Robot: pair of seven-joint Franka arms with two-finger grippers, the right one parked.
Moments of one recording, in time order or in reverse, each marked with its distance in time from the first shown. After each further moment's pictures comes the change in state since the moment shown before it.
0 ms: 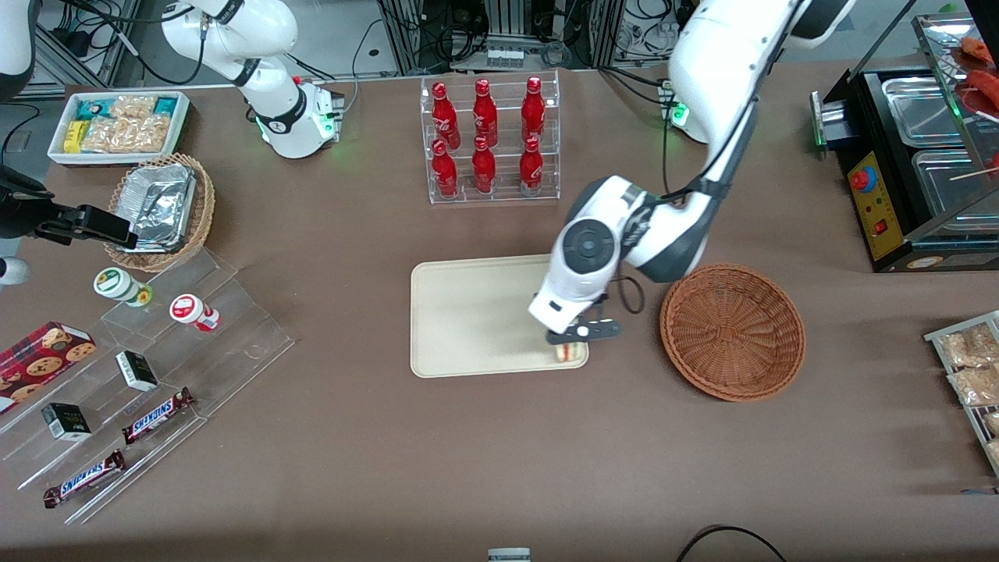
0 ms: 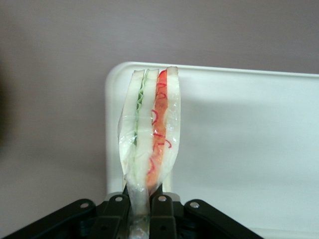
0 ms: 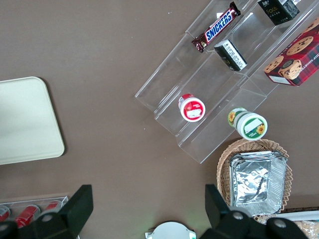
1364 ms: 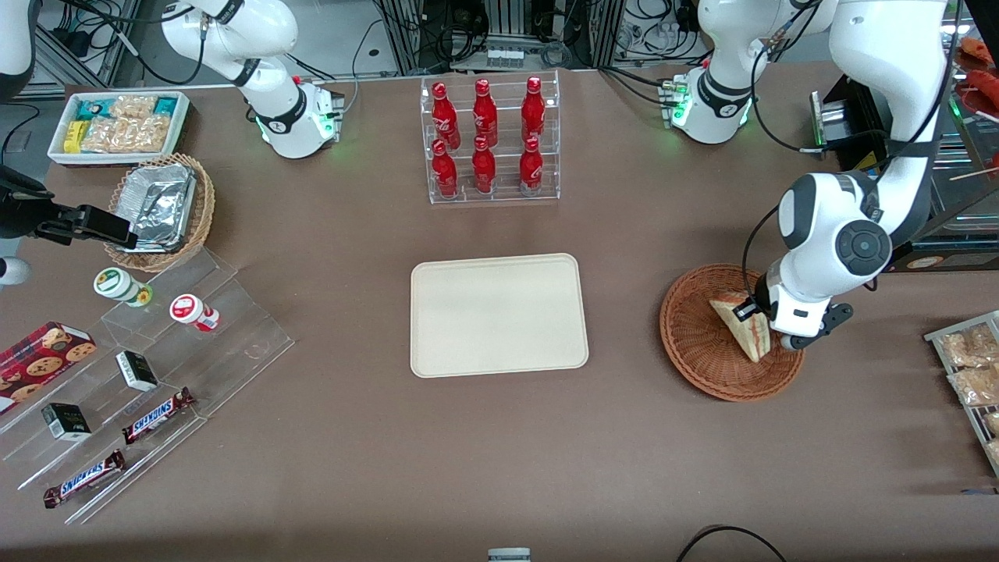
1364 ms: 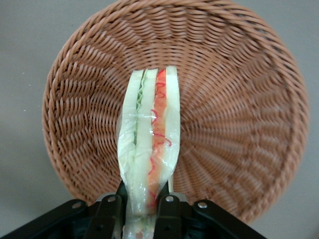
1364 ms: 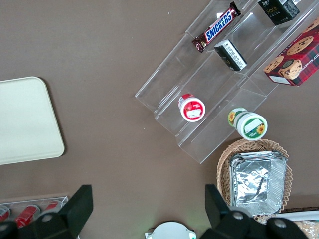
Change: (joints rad) arm 0.515 -0.383 0.059 -0.571 0.010 0.154 0.182
